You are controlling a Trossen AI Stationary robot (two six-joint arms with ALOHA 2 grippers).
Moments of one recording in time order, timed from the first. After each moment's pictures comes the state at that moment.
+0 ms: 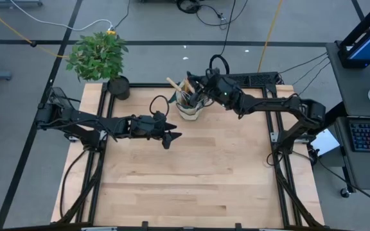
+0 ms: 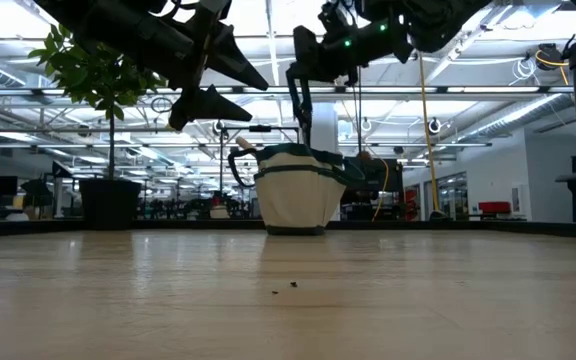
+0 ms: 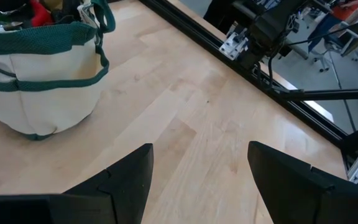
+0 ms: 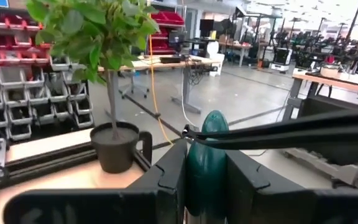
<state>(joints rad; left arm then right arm) 0.00 1.34 0.71 0.21 -0.18 -0.61 -0.35 1.59 1.07 0.53 0.28 -0.05</state>
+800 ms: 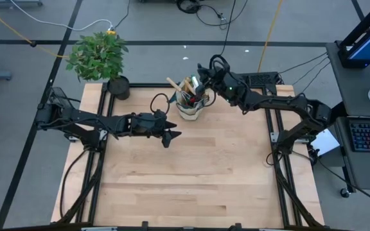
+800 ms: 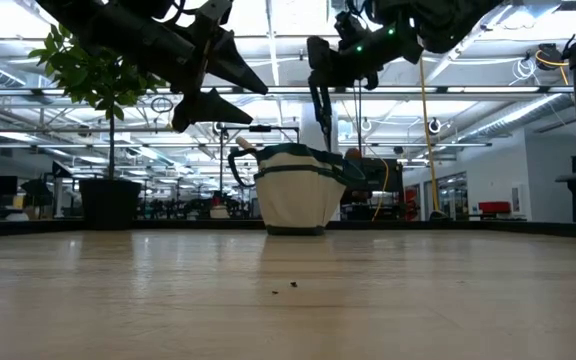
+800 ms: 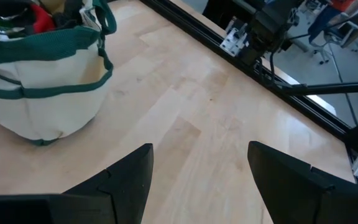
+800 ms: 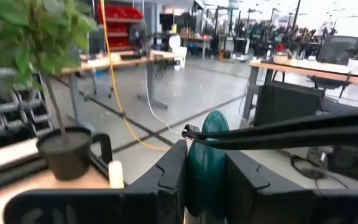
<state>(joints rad) 0.03 1.34 0.71 0.20 -0.13 -0.56 -0.42 1.52 1.03 0.49 0.39 -0.01</state>
